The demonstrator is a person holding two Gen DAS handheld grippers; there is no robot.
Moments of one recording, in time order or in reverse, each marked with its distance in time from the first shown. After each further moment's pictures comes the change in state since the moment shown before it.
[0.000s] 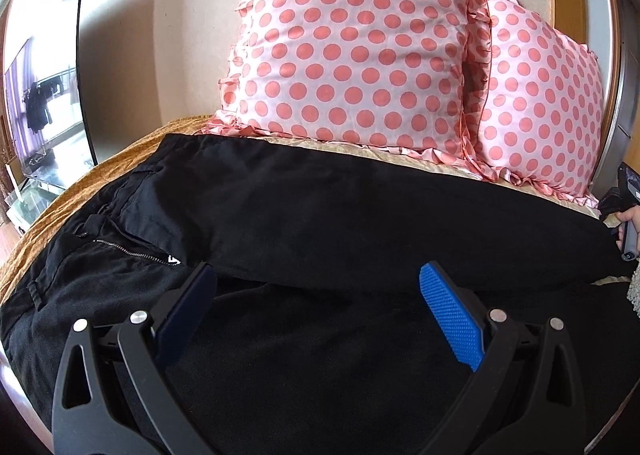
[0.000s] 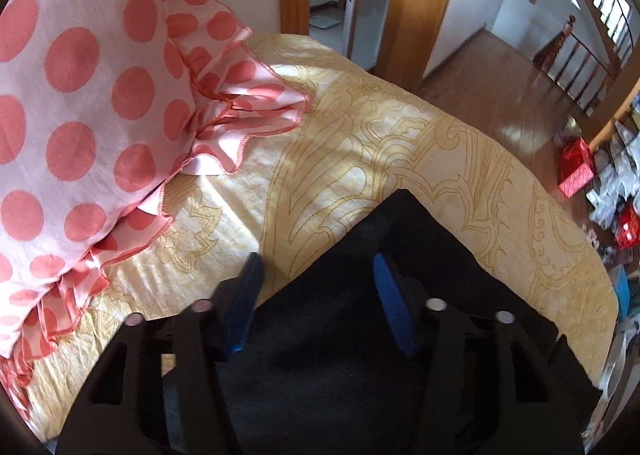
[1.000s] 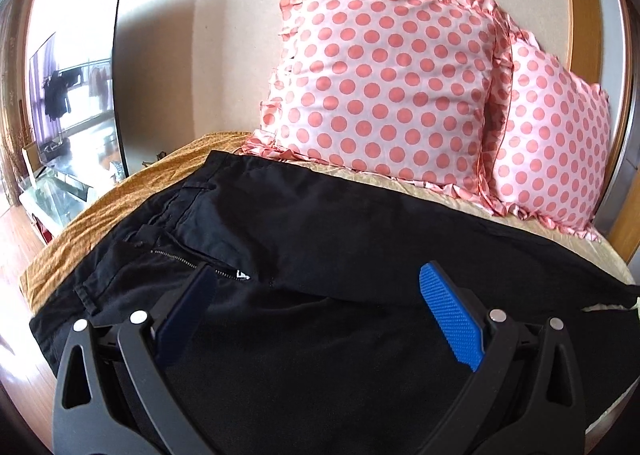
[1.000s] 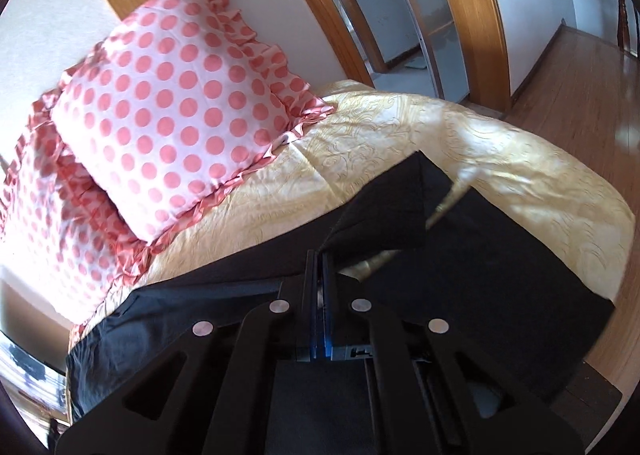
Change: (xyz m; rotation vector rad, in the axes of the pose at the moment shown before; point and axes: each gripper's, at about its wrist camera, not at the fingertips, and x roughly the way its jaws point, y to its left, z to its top) left arm -0.043 0.042 0.030 -0.052 -0.023 0.024; right arm -0.154 -0.180 -0.158 0.061 -0.196 0.588
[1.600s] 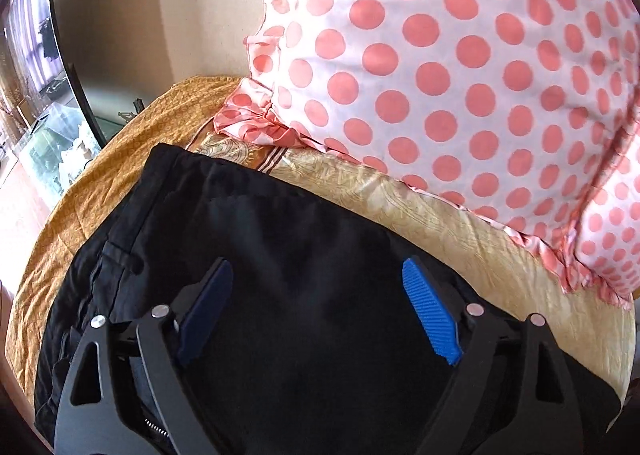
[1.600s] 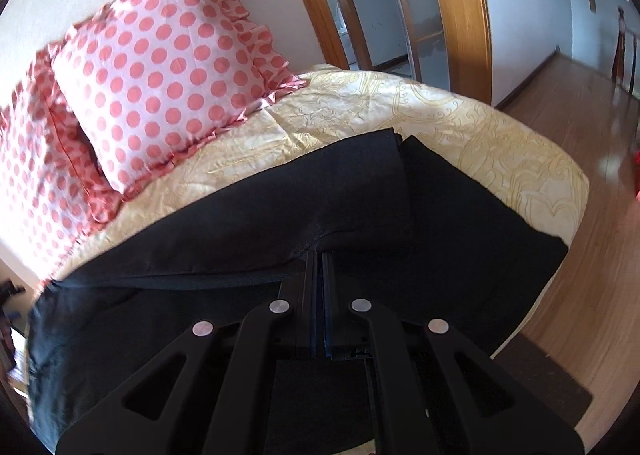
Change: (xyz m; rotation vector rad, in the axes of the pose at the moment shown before) left arm 0.222 0.010 0.129 -0.129 0.400 0.103; right arm -0.010 -0.014 -0.044 -0.133 0.011 -0.135
